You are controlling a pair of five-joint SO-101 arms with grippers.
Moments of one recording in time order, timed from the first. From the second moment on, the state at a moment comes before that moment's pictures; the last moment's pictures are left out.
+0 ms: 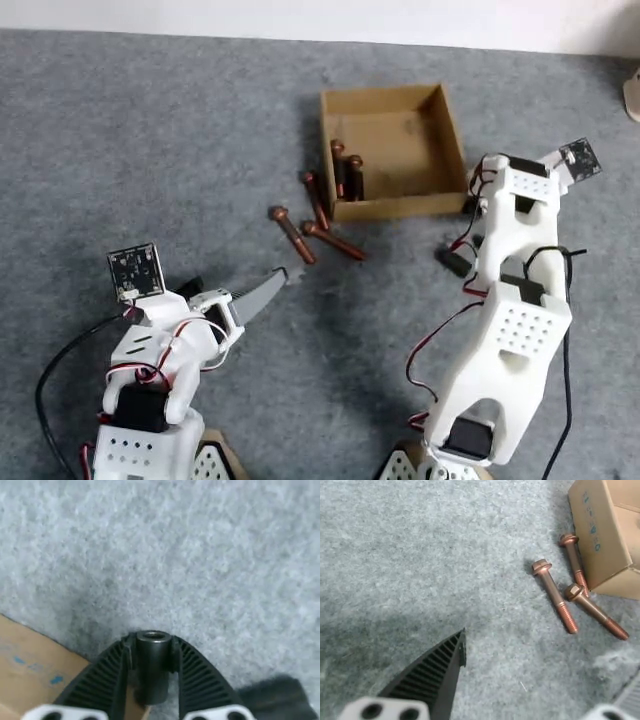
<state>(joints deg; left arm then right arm) 1.5 -103.5 96.0 53.3 25.7 10.5 40.2 -14.3 53.1 -46.7</state>
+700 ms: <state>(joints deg) 1.5 -103.5 96.0 53.3 25.7 2.5 17.8 -0.5 85.4 -28.2</state>
